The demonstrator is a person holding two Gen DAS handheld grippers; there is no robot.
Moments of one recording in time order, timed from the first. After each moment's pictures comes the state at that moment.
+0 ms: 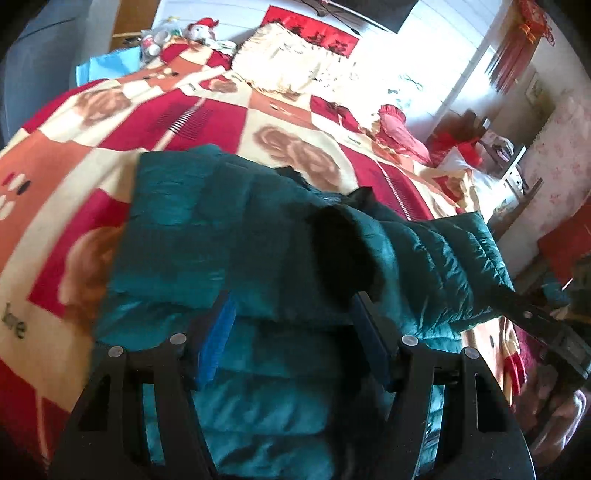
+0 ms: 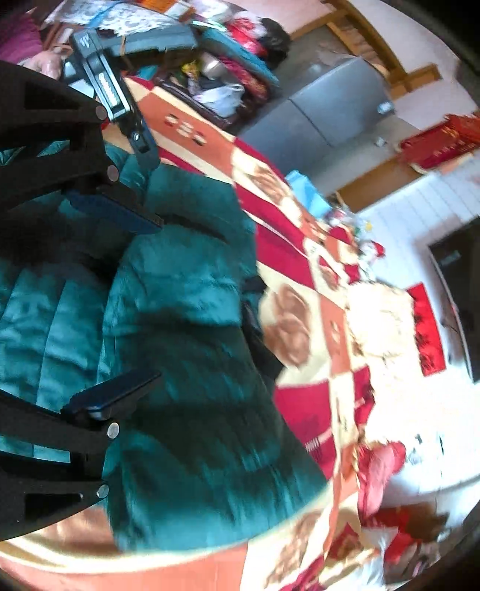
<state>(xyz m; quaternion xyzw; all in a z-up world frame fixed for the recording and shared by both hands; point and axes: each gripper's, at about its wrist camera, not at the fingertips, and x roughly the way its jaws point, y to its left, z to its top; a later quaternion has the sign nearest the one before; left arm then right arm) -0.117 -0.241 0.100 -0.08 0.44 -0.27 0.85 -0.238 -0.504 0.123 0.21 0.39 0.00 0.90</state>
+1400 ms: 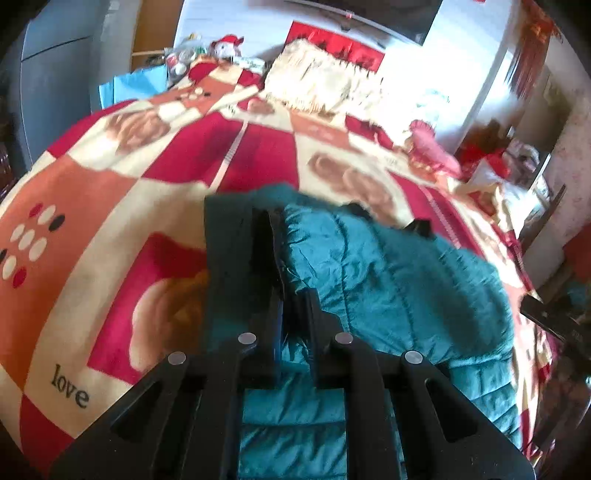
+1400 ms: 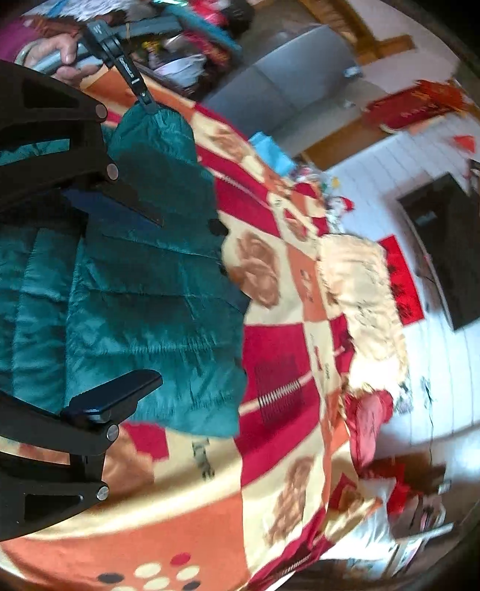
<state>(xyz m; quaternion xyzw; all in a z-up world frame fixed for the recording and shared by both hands) -0.062 -0.176 0.091 -0.05 0.42 -0.22 0.88 -0.229 -0.542 0.121 0.22 0.37 -0.08 0.90</state>
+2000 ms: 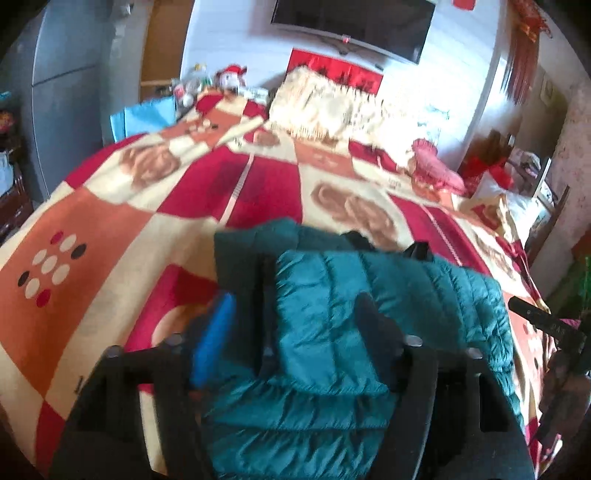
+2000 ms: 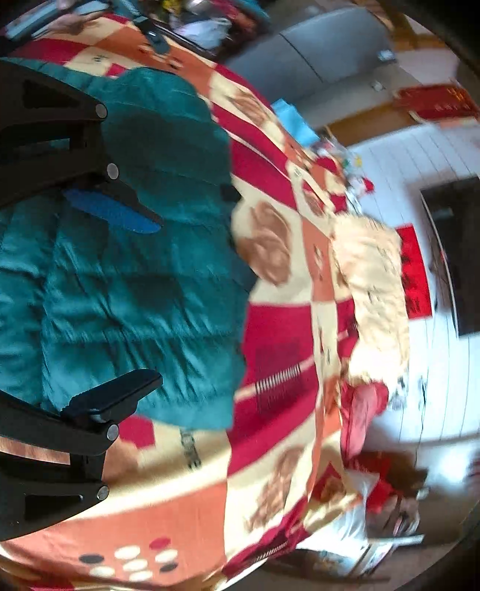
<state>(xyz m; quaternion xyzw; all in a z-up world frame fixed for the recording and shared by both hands) -0.081 -0.182 0.122 -0.04 0.35 -0.20 0.91 -0.207 -0.544 0.112 0.16 0.40 -0.15 0.89</state>
